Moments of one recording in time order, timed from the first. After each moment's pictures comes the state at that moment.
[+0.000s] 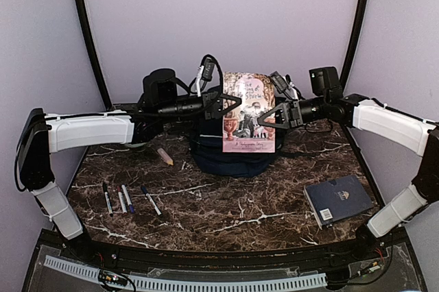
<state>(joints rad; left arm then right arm) -0.78 1.69 1.27 0.41 0.52 -0.54 0.48 1.46 1.18 -0.23 -1.14 0.23</state>
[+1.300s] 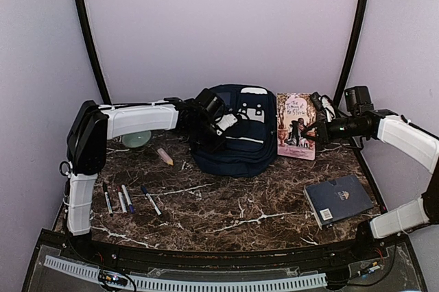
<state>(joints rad) -0.78 2.13 1.77 -0.60 0.11 0.23 0.16 1.27 0.95 -0.48 -0.67 -0.14</state>
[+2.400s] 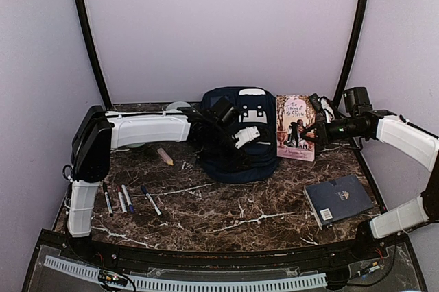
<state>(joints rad) -0.91 2.15 1.77 -0.54 0.25 0.35 0.16 1.28 0.95 -0.47 -0.67 -0.15</state>
